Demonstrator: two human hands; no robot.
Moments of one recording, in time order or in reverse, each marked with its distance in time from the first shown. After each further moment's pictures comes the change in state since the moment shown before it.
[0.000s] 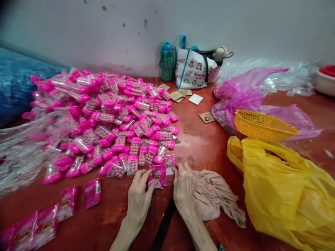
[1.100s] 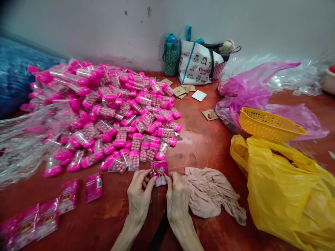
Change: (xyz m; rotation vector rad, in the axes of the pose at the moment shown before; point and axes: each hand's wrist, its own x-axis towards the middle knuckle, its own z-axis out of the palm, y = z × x) left_hand -0.011 -0.005 0.005 -0.280 0.119 -0.154; right_hand -0.034 -0.032 -0.012 0.324 -0.144 0.132
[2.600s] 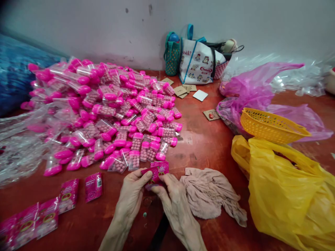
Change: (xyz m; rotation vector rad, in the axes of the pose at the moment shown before) left_hand 0.028 0.041 -0.018 -1.025 -0.150 -0.742; right_hand 0.006 -0.027 -0.034 0.329 -0.356 -0.131
